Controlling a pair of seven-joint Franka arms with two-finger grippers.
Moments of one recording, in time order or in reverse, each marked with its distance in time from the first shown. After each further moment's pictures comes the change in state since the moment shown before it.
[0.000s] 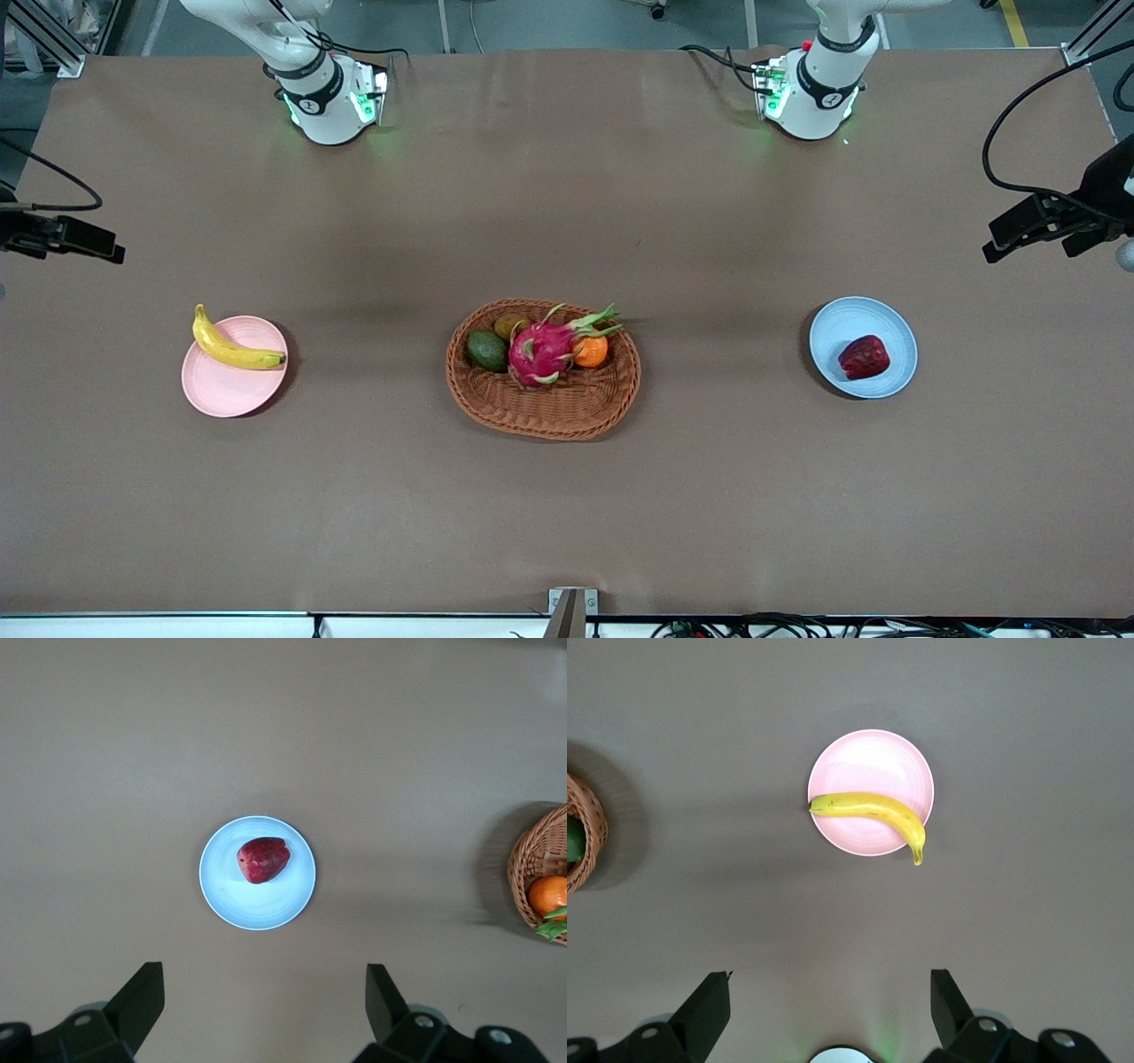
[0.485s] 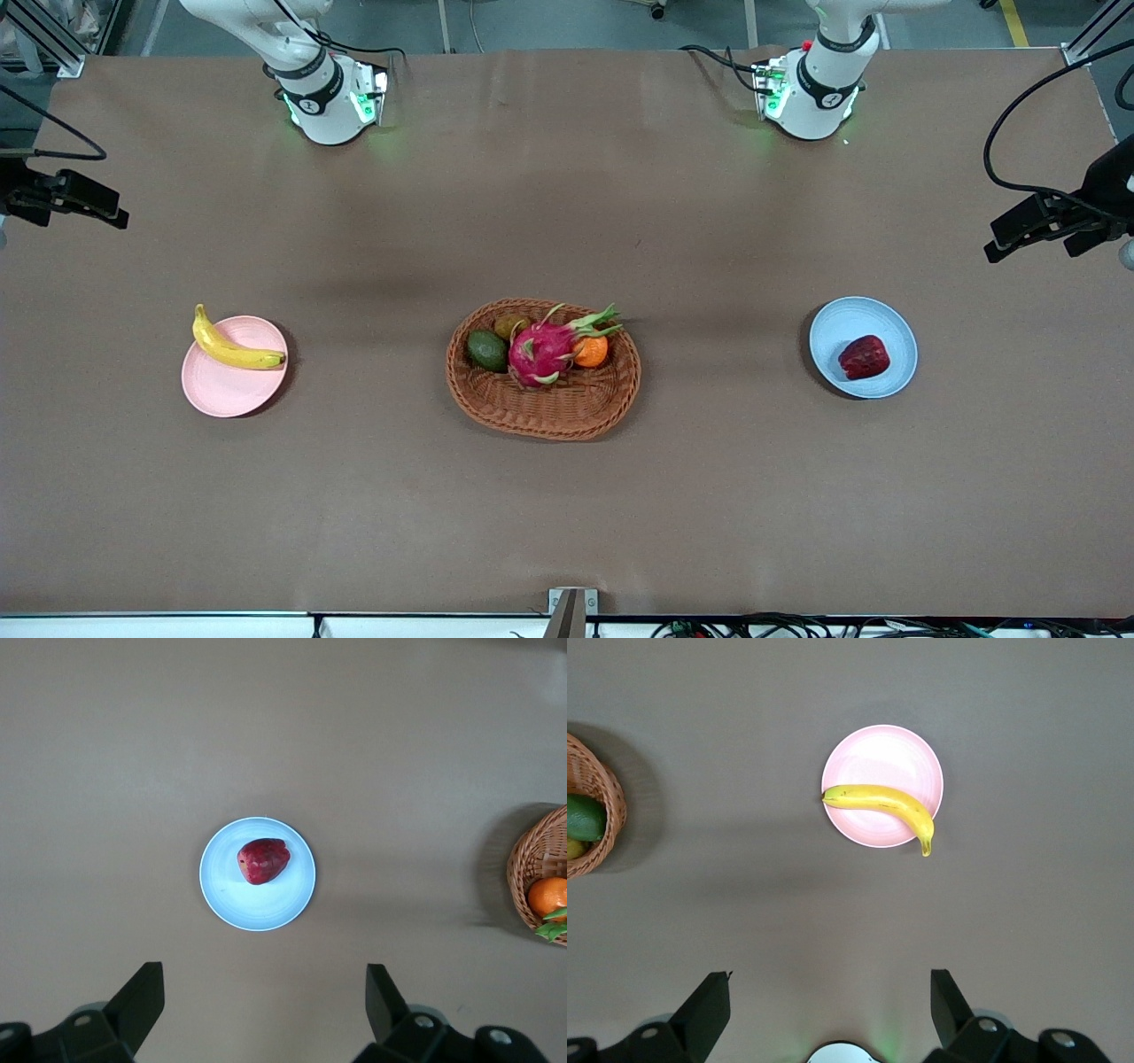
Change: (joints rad) left arm 0.000 0.000 0.000 0.003 0.000 0.000 0.000; right arm 0.024 -0.137 0.007 -0.127 0.000 0.041 -0.006
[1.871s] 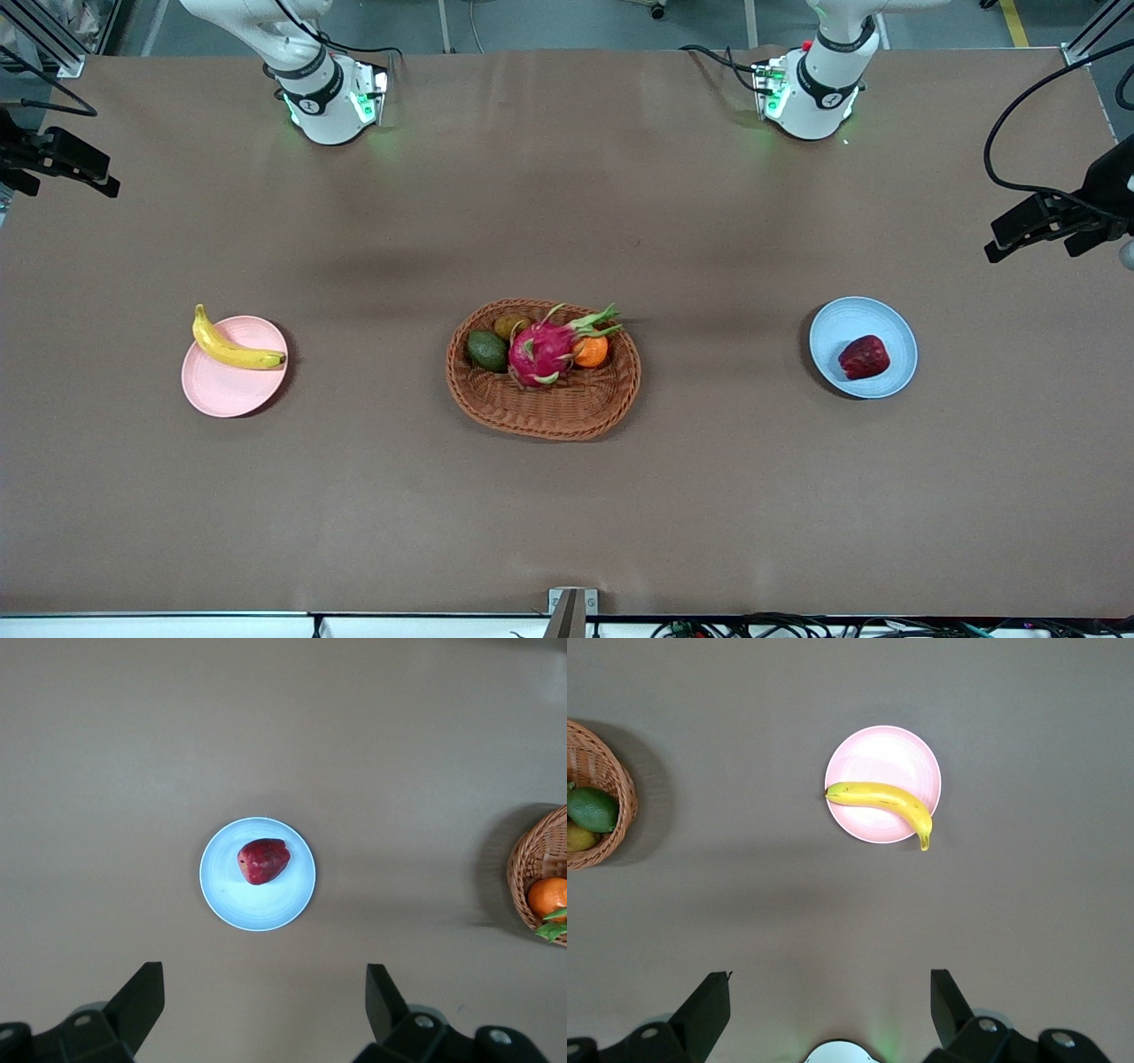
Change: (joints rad) left arm 0.000 0.000 0.000 0.000 0.000 0.000 0.000; right arm -0.016 -0.089 0.015 -0.054 -0.002 0.004 -0.010
